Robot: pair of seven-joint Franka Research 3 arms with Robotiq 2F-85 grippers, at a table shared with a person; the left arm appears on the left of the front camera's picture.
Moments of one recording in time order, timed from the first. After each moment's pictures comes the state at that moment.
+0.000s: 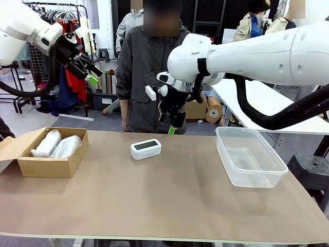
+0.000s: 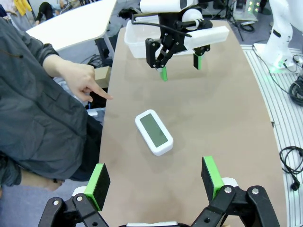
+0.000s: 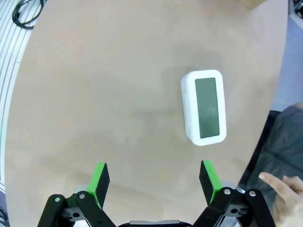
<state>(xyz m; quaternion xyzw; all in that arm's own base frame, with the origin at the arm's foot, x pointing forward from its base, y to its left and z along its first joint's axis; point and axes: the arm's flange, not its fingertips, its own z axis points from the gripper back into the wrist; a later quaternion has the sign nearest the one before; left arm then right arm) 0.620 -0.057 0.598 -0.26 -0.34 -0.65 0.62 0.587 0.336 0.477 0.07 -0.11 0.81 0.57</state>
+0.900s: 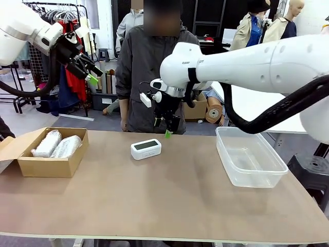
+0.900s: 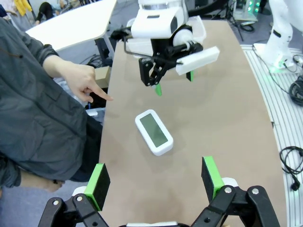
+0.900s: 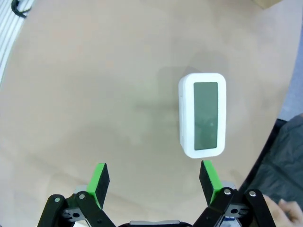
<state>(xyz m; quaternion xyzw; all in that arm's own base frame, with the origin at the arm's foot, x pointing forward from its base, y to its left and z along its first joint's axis) 0.620 -0.057 0.598 -0.26 -0.34 -0.65 0.62 0.614 0.361 0.442 0.06 -0.08 0.84 0.54</state>
